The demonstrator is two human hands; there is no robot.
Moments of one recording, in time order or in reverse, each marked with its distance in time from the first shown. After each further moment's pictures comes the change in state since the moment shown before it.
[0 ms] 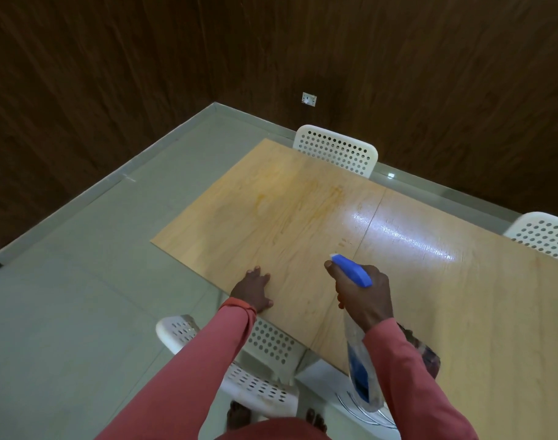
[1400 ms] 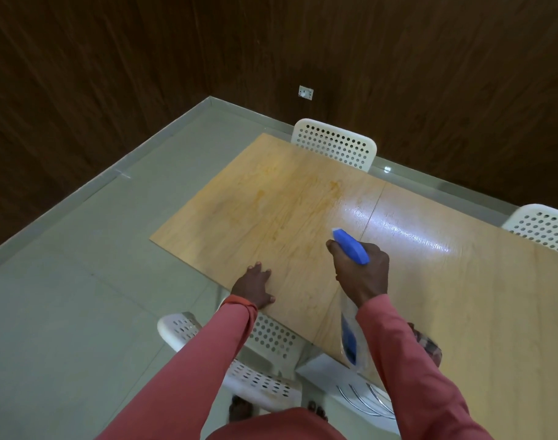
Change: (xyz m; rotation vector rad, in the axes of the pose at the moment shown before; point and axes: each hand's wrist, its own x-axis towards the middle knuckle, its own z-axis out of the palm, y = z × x) left_hand 0.000 -0.002 -0.001 -0.005 0.008 0.011; right_hand 0.024 -0.006 0.017 0.033 0.137 -0.005
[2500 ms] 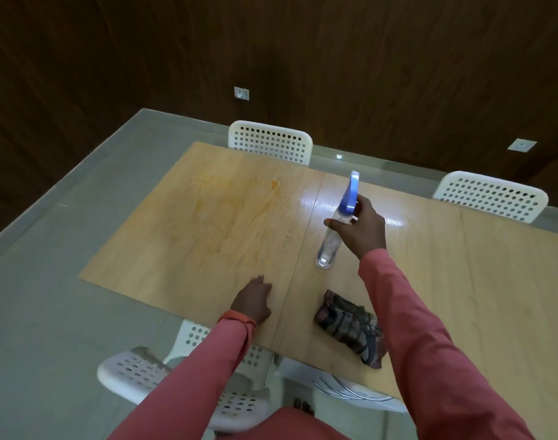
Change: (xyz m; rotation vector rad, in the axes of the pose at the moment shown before) left_hand 0.013 0.103 0.031 0.046 0.011 0.239; right_hand 0.108 0.063 -0.096 -0.134 0.099 0.035
